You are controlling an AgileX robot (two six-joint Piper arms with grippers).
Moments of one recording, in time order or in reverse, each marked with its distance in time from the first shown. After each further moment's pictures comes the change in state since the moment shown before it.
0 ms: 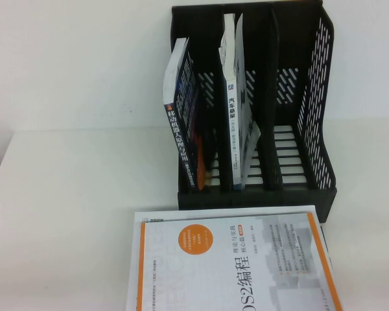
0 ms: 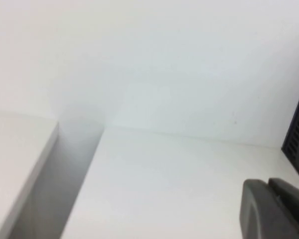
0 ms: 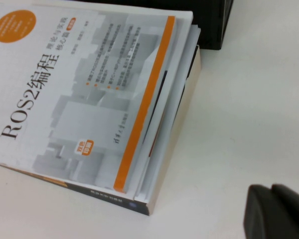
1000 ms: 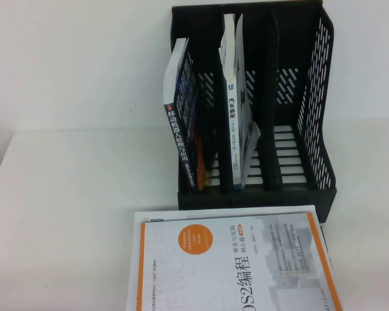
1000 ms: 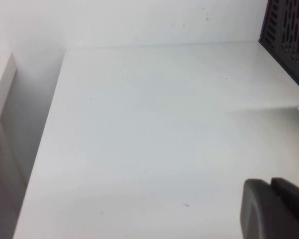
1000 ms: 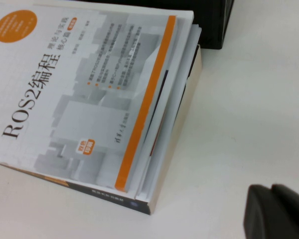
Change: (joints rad) right arm 0.000 0.000 0.000 0.004 0.002 -0.002; left arm -0.002 -0.066 0.118 -0.482 0.148 0.605
